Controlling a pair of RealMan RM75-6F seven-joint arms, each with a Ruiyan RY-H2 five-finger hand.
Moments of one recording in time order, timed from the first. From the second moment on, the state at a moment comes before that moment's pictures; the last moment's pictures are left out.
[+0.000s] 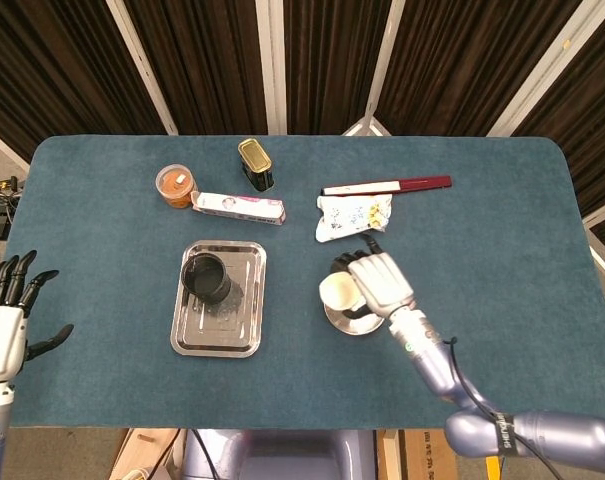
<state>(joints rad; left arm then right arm) -0.13 -1.28 -0.08 -1.54 1.53 1.65 0.07 0.78 -1.35 0.21 -1.83 -0.95 1.03 -0.42</state>
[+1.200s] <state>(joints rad) -0.12 -1.28 -0.09 -1.55 1.55 1.63 0.12 0.74 -1.28 0.14 -1.78 -0.97 1.00 -0.40</state>
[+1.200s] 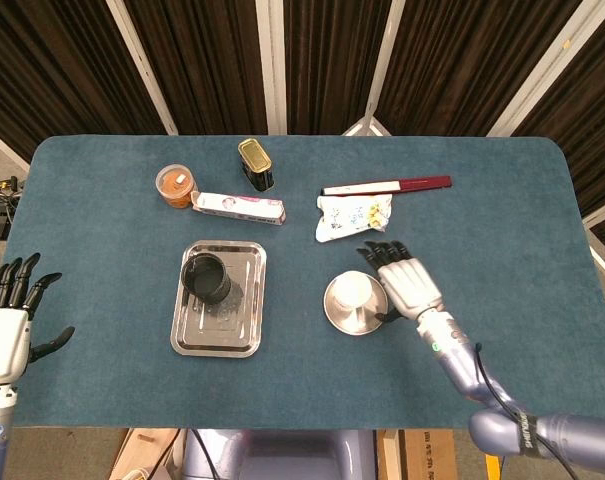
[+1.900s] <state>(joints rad) -0.10 -1.20 -0.02 -1.68 1.54 1.54 0.17 0.21 -1.21 -0.05 -1.55 -1.35 1.65 -0.20</state>
